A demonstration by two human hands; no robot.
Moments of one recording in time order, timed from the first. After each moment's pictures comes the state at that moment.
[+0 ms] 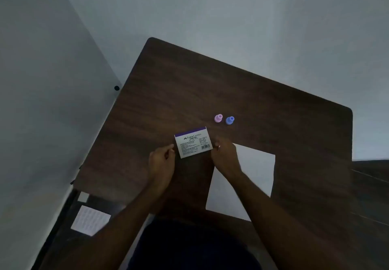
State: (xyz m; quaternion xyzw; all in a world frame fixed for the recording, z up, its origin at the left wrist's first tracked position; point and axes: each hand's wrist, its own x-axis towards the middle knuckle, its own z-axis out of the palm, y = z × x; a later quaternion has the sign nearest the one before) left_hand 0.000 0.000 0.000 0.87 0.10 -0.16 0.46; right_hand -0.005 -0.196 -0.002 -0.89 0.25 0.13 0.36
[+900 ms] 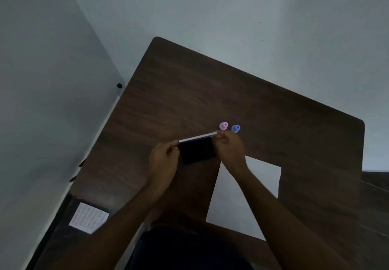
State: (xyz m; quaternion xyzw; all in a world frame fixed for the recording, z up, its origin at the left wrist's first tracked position) left_hand 0.032 -0.005 0.022 0.84 0.11 -0.14 0.51; right_hand 0.035 -0.203 -0.002 -0.85 0.27 0.04 0.45
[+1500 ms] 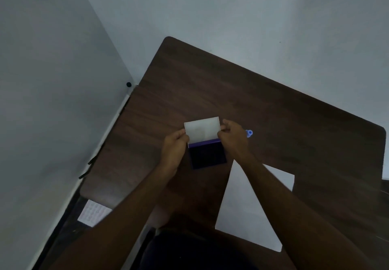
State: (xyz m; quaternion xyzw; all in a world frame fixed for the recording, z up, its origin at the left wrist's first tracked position) left_hand 0.085 -0.016 0.015 0.67 0.24 -0.28 0.64; right_hand 0.092 -0.200 0.000 -0.86 0.24 0.14 0.42
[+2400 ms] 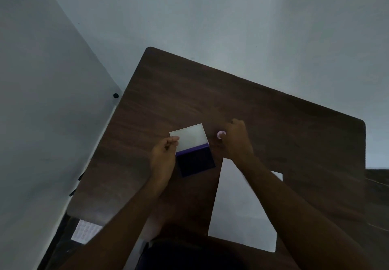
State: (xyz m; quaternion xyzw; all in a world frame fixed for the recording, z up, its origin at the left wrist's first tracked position) left_hand 0.081 -0.027 0.003 0.77 0.21 -0.20 0.57; right_hand 0.095 -0.247 0.009 -0.98 0.10 0.15 0.13
